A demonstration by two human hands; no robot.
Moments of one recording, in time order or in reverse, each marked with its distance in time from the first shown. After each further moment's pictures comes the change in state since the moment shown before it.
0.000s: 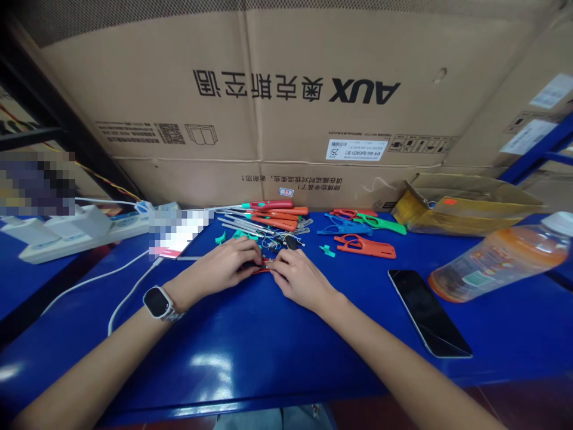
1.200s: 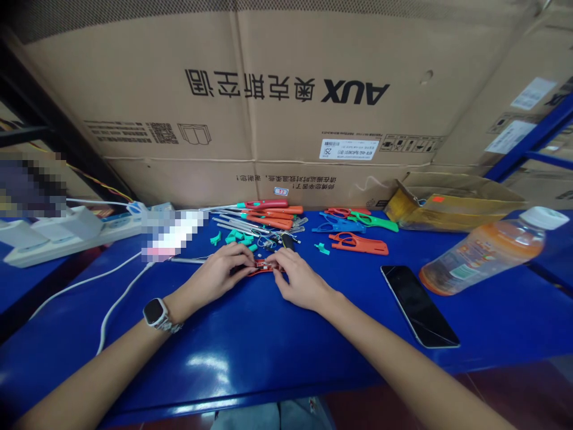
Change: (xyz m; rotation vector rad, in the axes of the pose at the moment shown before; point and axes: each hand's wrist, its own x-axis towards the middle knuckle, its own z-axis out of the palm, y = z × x) left_hand -0.012 0.002 0.019 -0.206 0.182 -0.057; right_hand -0.006 -0.004 -0.006 0.295 -0.029 0.155
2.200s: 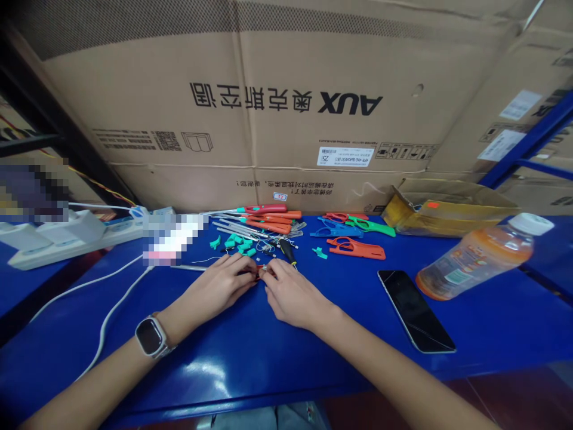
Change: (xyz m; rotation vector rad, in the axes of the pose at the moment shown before) left_hand -0.006 0.030 -0.002 0.393 -0.096 0.126; right_hand -0.009 -0.020 0.003 -0.348 -0.142 -0.095
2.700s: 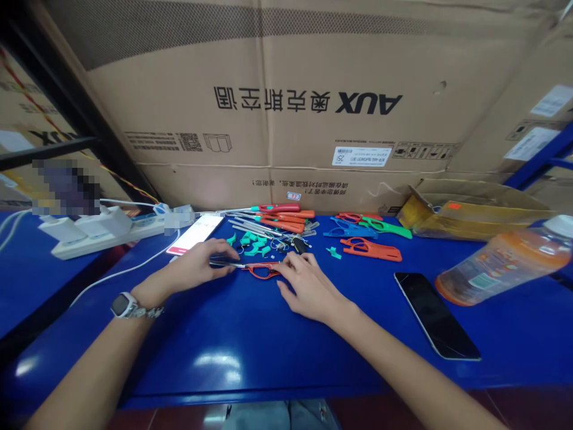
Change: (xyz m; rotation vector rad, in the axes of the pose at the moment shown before) left_hand -0.034 -0.072 -0.026 -0.451 -0.029 -0.382; right_hand 0.006 -0.001 -0.010 0.028 0.084 0.041
